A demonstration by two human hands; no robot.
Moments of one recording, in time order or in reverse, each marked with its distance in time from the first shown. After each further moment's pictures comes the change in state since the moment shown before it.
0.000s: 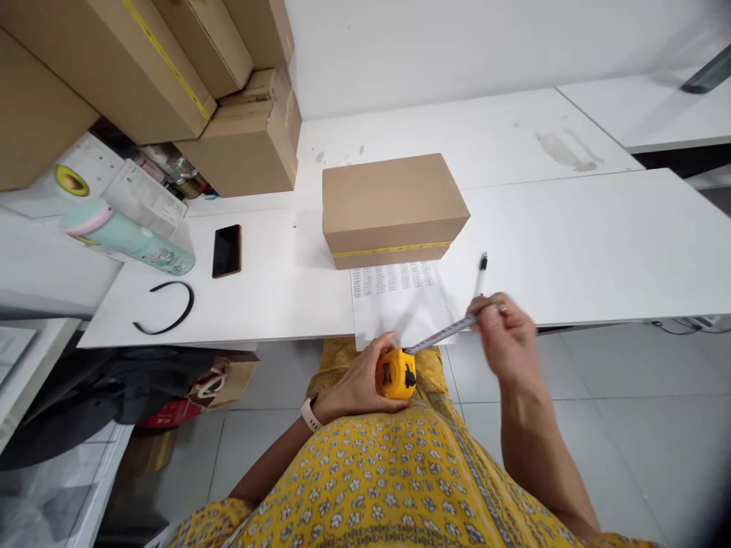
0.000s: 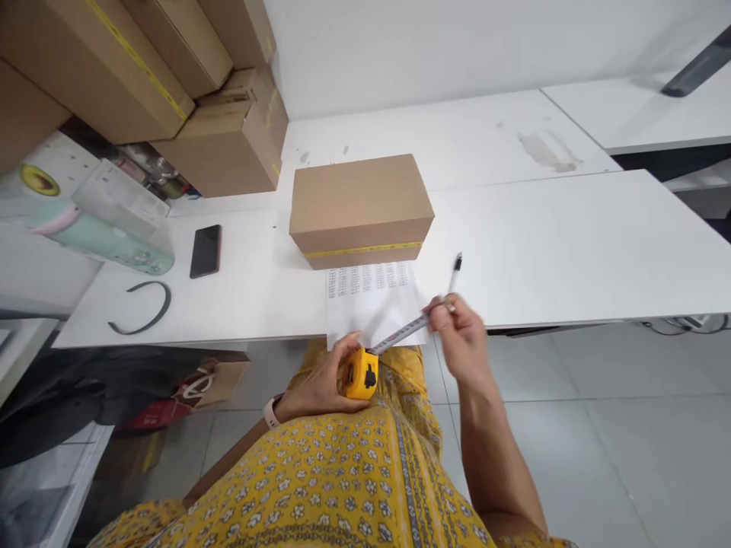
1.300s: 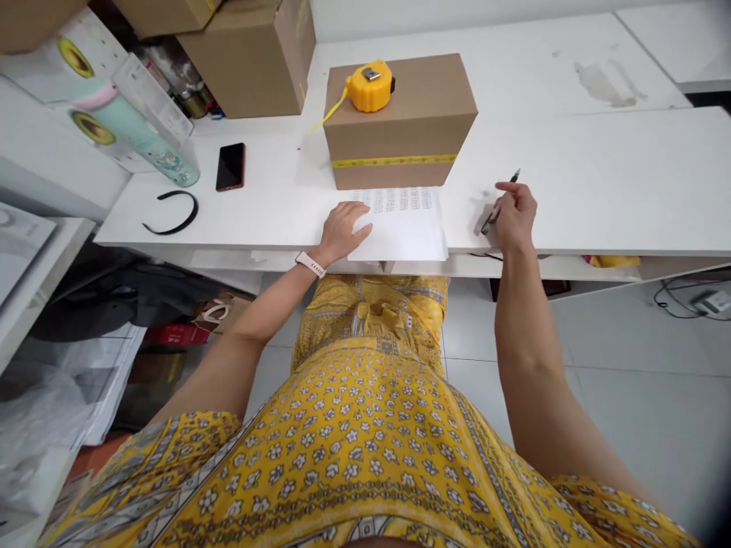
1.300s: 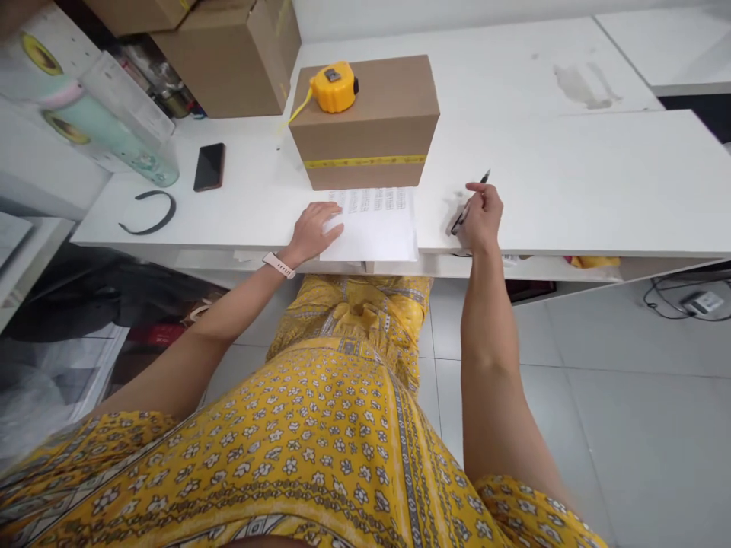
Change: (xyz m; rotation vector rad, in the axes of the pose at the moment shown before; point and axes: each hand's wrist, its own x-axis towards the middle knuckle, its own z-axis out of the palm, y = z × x) left_hand 0.071 -0.048 -0.036 0.811 0.432 0.080; right_hand 0.089 0.140 -0.085 -0.286 0.182 0.030
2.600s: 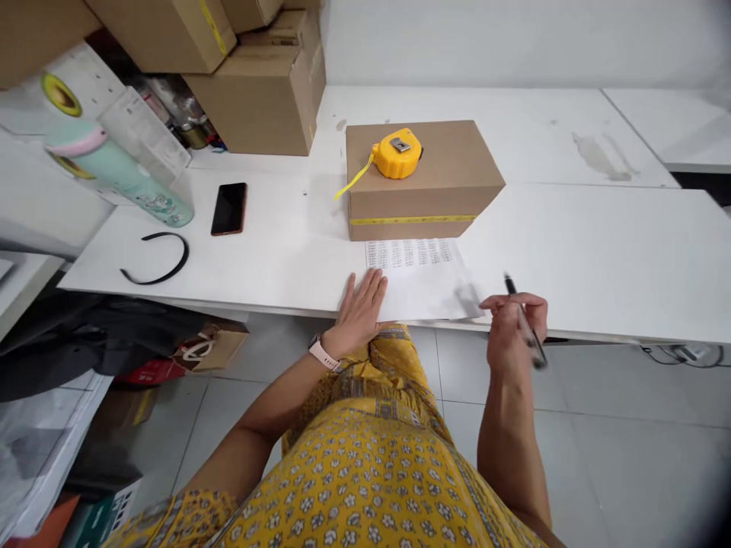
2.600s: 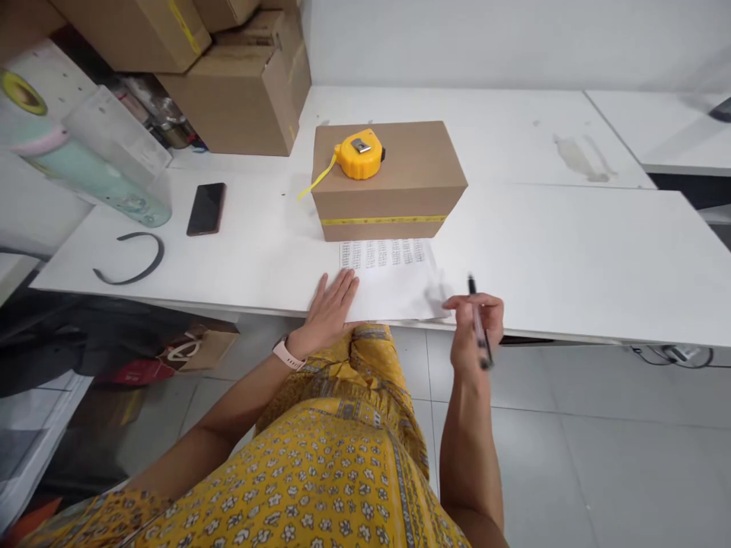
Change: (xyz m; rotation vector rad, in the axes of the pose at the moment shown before) left_hand -0.022 0.019 0.015 0.084 -0.243 0.057; right_hand -0.108 -0.091 0.033 0.340 0.147 -0.038
